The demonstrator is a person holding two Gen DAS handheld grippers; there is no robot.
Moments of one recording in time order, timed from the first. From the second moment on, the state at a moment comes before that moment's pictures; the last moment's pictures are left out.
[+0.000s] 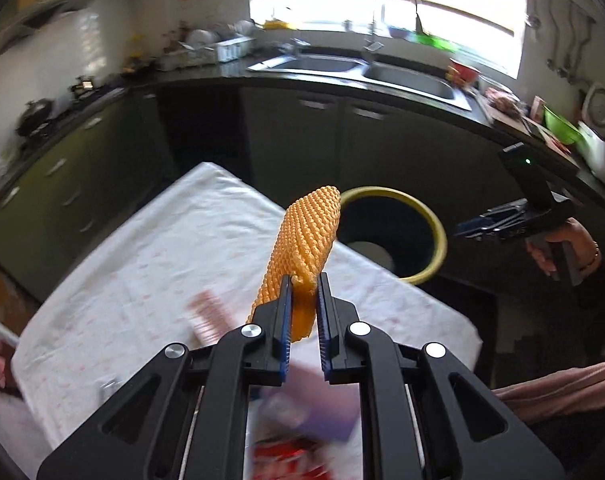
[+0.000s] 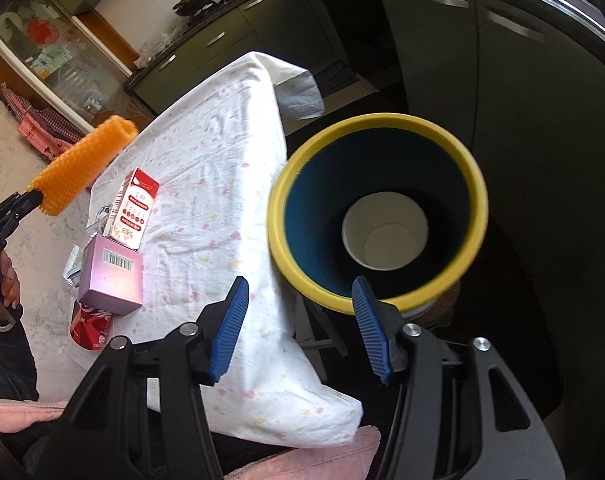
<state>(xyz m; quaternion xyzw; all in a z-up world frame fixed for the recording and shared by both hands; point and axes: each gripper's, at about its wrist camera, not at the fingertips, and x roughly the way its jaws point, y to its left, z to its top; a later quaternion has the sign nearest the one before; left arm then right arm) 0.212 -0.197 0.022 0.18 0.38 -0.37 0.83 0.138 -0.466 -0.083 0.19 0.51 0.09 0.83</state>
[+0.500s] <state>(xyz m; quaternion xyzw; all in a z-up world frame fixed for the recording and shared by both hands) 0.233 -0.421 -0.074 0.32 0.45 -0.38 0.74 0.082 -0.538 -0.103 0.24 0.49 0.05 0.84</state>
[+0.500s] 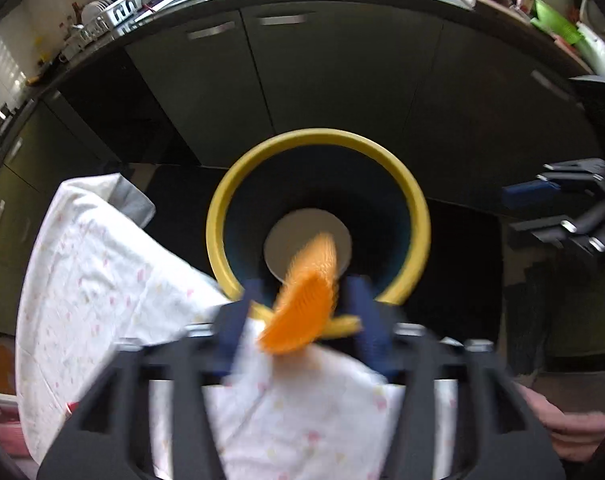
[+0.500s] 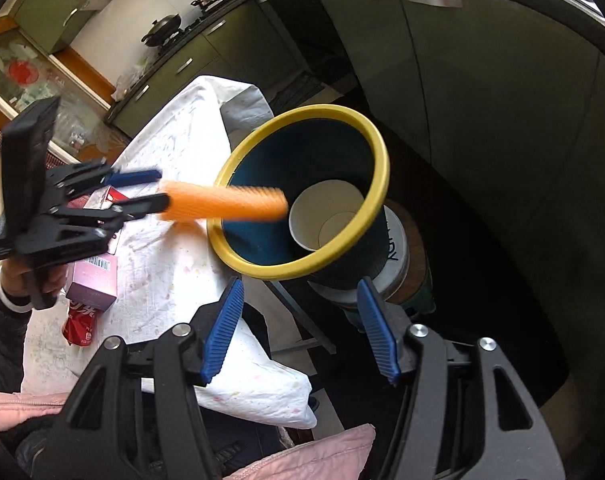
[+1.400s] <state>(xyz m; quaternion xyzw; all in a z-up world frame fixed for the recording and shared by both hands) 0.111 -0.038 0.041 0.00 0.31 -0.17 0.93 0.191 -0.336 -0.041 0.12 0.53 0.19 0.82</state>
